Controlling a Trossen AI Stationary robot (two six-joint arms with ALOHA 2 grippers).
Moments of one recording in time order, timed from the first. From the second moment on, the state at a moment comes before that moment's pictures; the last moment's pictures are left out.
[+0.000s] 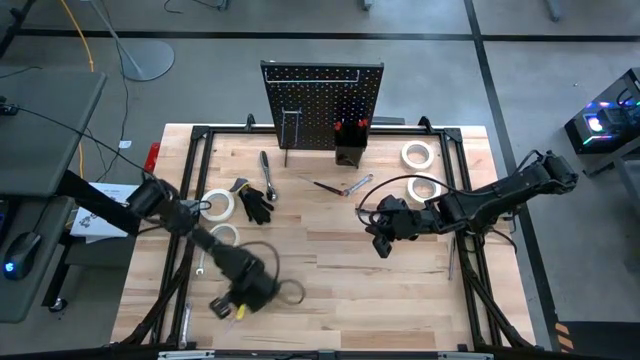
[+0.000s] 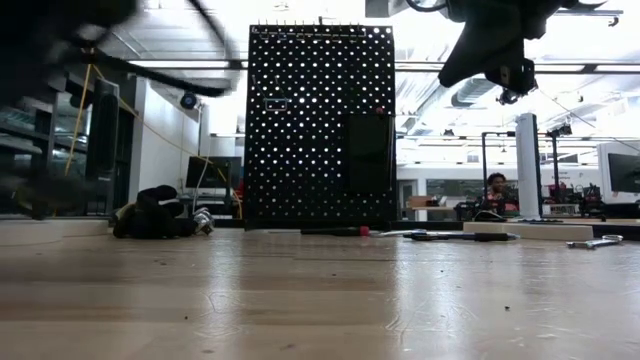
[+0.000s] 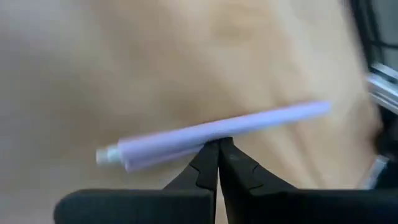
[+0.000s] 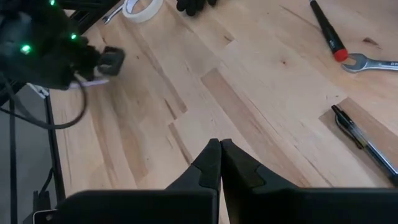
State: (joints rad) left arm -0.54 1.81 0.97 -0.65 0.41 0.14; right arm 0.31 1.24 0.88 -0.44 0.30 0.87
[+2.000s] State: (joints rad) left arm -0.94 1.60 0.67 -0.57 0.64 -0.47; right arm 0.22 1.24 0.88 -0.38 0.36 0.87
